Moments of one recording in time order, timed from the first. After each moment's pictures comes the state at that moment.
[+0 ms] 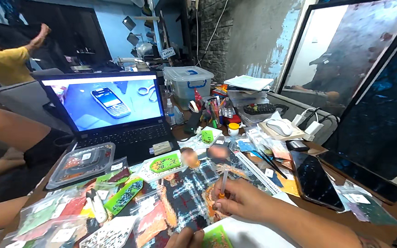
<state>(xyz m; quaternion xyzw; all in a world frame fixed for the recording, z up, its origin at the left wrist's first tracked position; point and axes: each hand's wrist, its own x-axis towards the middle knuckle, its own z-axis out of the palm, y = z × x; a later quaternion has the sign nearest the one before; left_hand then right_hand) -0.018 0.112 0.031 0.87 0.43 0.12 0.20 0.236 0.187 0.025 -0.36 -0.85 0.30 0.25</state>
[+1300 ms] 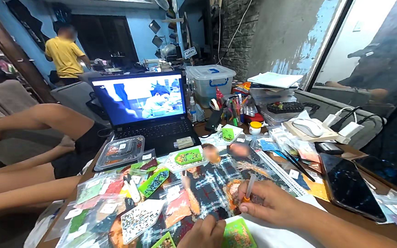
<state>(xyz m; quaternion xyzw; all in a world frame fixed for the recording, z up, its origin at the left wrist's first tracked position) -0.015 0.110 0.036 0.86 0.45 0.11 0.21 0.236 0.183 0.016 -0.25 -0.87 0.26 0.33</state>
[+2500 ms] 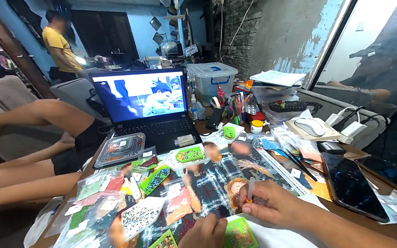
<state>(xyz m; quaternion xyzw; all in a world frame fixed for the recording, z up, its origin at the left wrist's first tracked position) -0.014 0.109 0.034 0.86 0.45 0.12 0.20 0.237 0.181 0.017 -0.24 -0.88 0.24 0.32</state>
